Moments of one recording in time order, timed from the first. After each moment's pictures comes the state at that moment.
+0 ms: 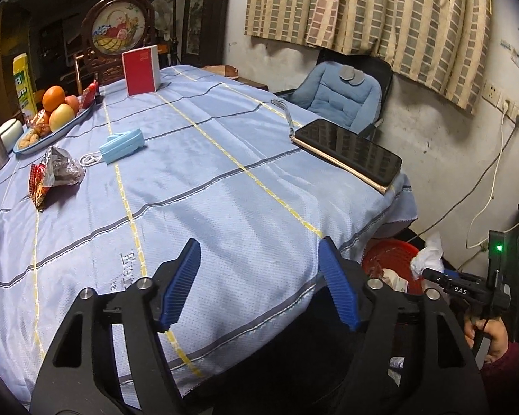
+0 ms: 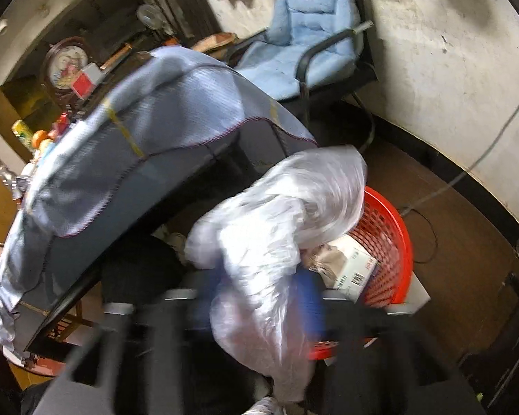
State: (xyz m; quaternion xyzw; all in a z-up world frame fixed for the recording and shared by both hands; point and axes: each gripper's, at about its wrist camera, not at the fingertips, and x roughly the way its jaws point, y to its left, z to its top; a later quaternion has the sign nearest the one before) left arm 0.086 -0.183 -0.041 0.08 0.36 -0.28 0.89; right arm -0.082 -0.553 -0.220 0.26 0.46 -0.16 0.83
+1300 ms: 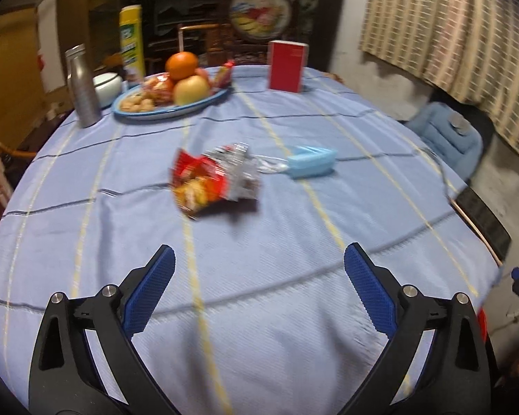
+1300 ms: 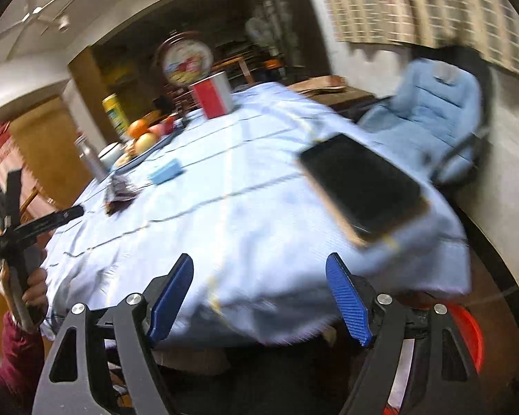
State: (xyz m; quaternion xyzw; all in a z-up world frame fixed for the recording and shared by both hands) left arm 0.204 -0.007 -0.021 0.01 0.38 -0.10 0.92; right arm 0.066 -0.400 -0.078 0.15 0.39 0.03 0.91
